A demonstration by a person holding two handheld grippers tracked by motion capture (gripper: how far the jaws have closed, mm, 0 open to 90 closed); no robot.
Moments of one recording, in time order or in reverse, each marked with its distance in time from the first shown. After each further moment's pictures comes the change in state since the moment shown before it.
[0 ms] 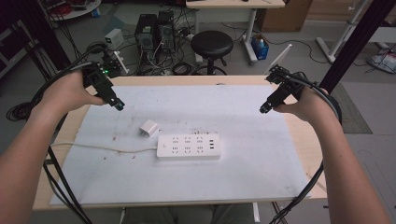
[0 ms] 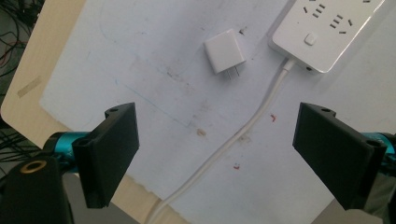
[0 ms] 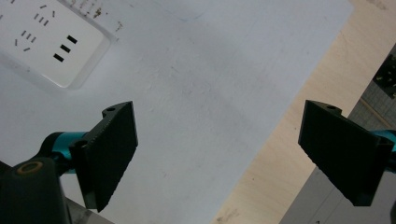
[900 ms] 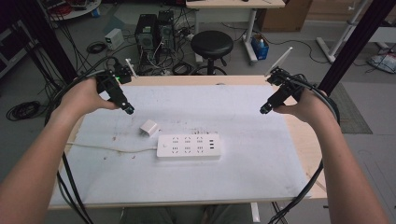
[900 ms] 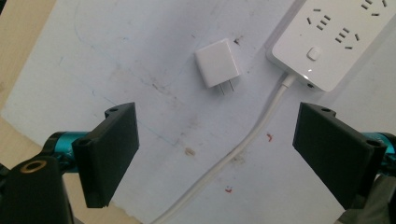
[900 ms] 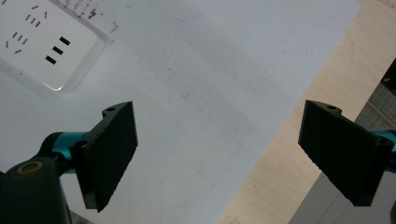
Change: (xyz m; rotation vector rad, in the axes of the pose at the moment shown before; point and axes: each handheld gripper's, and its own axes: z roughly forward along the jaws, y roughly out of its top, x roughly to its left) left arm 0.003 0.012 0.041 0.009 -0.048 -0.030; right arm -0.008 -0.002 0.015 -0.007 0.015 0.011
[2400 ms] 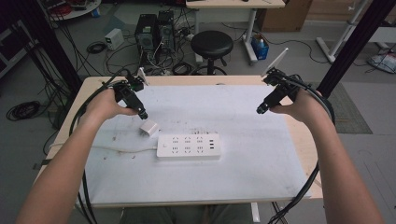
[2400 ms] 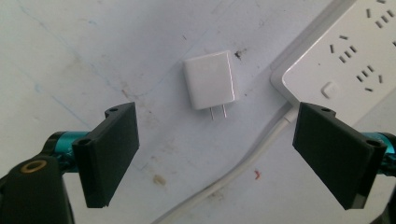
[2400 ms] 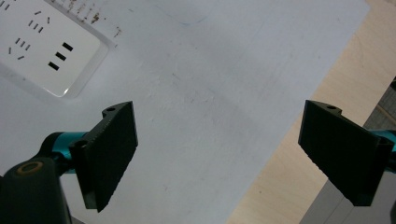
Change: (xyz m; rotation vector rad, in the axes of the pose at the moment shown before) left arm 0.009 0.018 0.076 0.055 -0.084 -0.207; right arm 0.002 0.006 0.008 0.001 0.016 -0.001
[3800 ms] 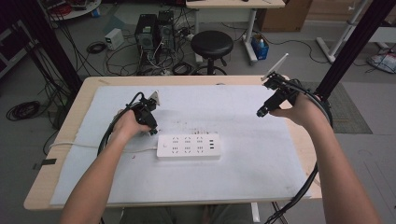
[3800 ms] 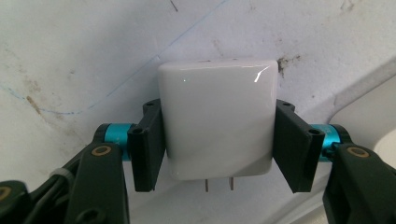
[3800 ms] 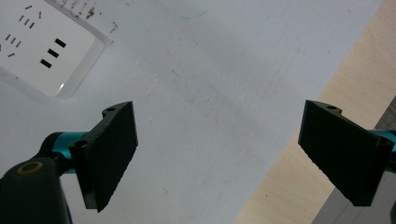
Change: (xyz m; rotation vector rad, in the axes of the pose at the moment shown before) left arm -0.002 0.008 0.104 0.131 0.008 -0.153; right arm -0.004 -0.006 0.015 0.002 0.015 0.012
